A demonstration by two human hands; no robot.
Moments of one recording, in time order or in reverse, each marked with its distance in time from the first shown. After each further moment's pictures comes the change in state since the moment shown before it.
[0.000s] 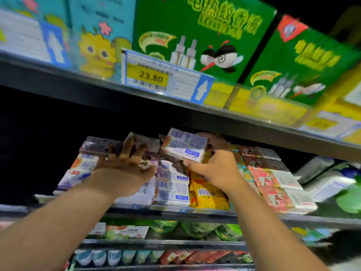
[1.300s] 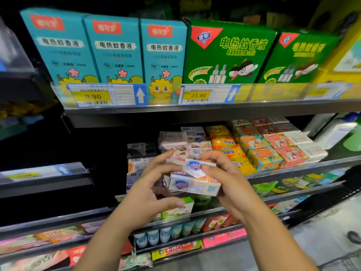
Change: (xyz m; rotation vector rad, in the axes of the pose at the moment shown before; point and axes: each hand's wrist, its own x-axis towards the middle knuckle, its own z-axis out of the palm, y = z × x) left_hand -0.125 -0.059 -0.050 -1.094 0.011 0.576; right_hand -0.114 -0.122 0.054 1.142 -0.055 0.326
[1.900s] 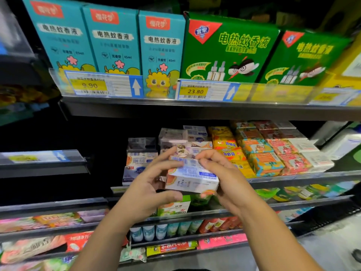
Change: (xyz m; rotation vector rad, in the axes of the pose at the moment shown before) left_hand 0.003 0.005 0.022 -0.119 0.057 -0.016; right_hand 0.007 -0.008 -0.014 -0.019 -0.132 0.064
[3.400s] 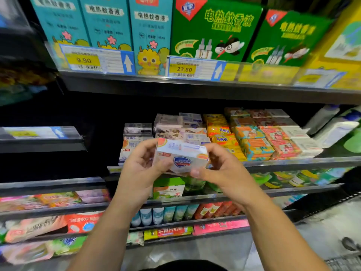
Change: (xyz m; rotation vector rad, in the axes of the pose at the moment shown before) left_hand -0.022 0.025 0.037 -0.207 0.363 -0.017; right_hand -0.041 0.003 -0.014 -0.399 -0.014 -0.143
